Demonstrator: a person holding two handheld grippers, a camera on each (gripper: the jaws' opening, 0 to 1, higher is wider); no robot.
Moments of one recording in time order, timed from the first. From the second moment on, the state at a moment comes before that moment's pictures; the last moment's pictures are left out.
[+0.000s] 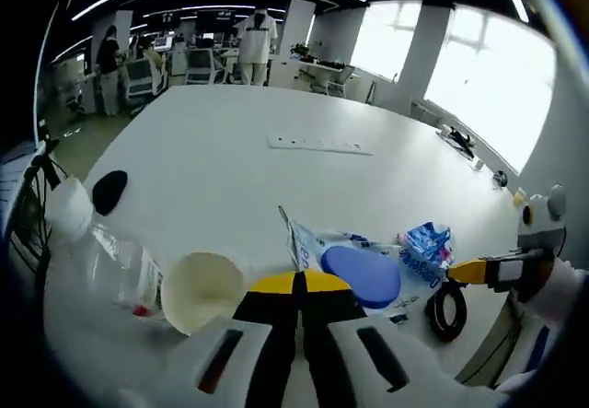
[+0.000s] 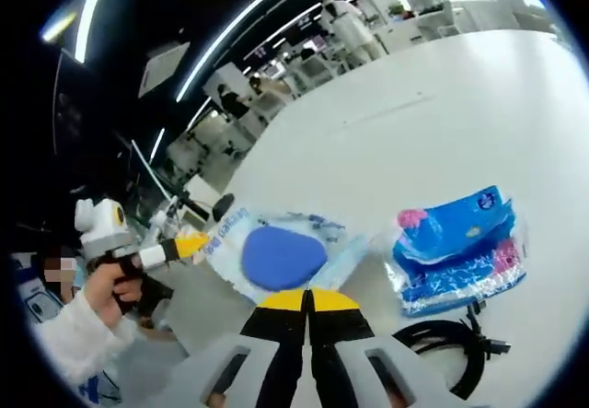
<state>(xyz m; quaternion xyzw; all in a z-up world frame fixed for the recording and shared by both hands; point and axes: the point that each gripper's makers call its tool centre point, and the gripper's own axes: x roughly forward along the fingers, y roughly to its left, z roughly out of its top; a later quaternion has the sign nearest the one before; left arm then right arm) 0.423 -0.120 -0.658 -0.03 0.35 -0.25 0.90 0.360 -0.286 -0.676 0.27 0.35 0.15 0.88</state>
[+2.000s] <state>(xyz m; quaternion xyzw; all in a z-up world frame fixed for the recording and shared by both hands) 0.393 -0.080 -0.759 0.01 0.40 -0.20 0.90 0.348 -0.293 -0.767 0.16 0.43 0.14 0.88</state>
